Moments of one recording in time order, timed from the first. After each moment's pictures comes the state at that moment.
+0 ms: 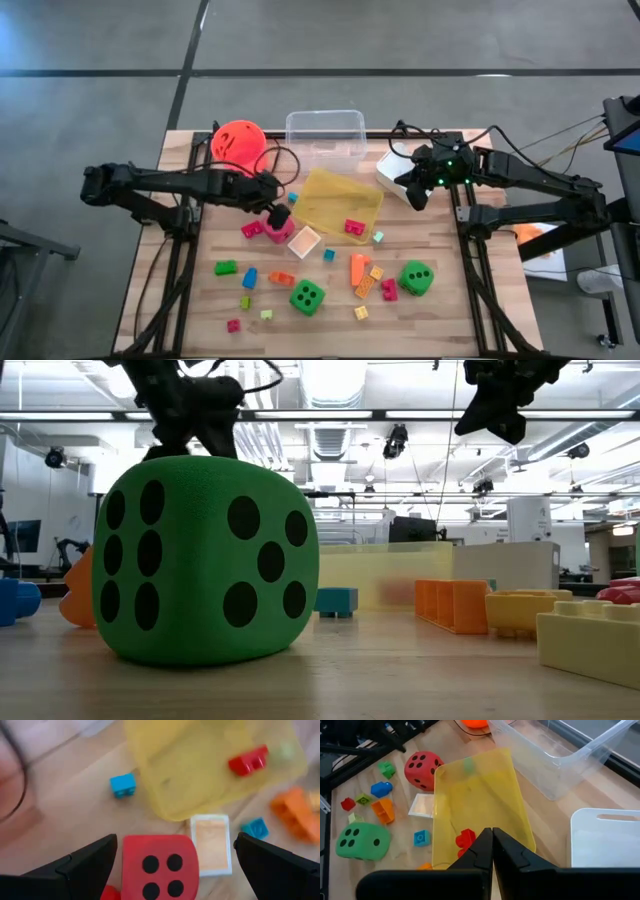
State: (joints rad) left arm 0.04 1.30 0.97 -0.71 -0.17 -0.74; right arm -0.28 0.89 0.92 -0.70 -0.05 0.39
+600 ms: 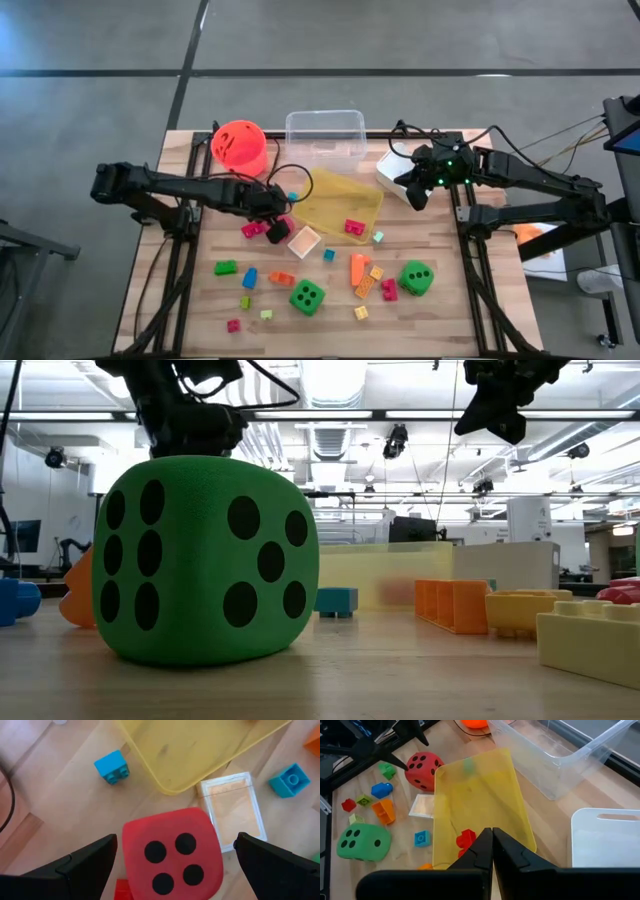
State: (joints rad) left arm -0.01 1.40 0.95 -0.73 -0.17 -0.59; right arm -0.28 0.89 0.92 -0.70 -0.05 0.40
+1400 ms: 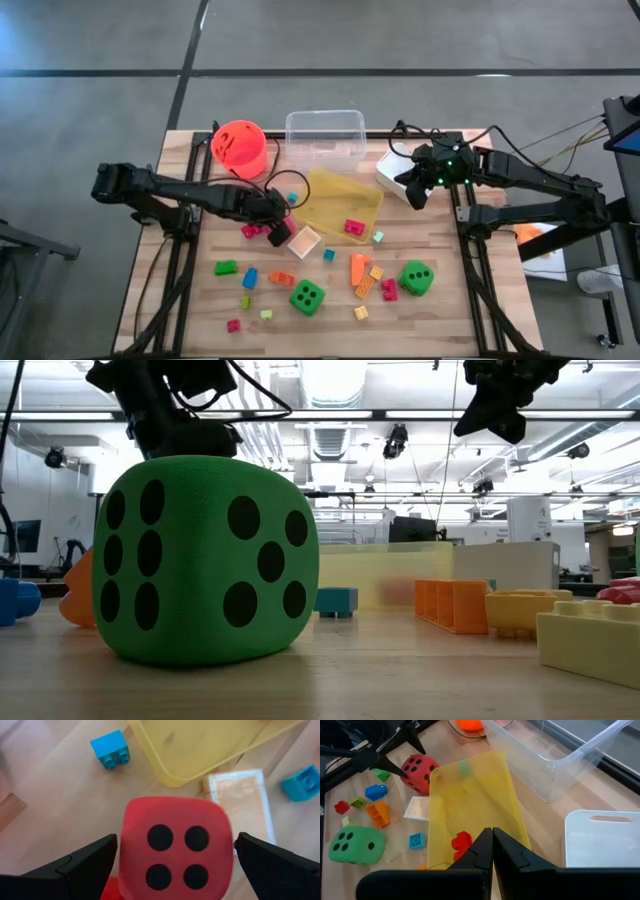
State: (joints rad) left arm -0.04 1.40 0.86 -0.63 -0.19 -0.72; right arm -0.28 0.89 0.92 -0.70 -0.02 0.39
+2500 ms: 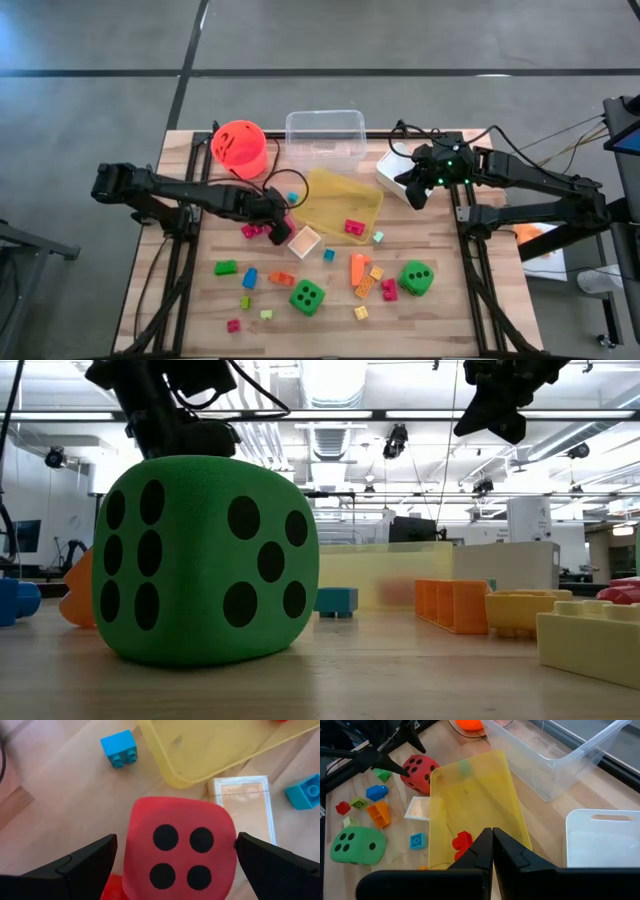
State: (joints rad) left arm -0.04 1.40 0.87 -0.66 -0.22 -0.74; right arm -0.28 0.89 0.92 -0.70 -0.03 0.40
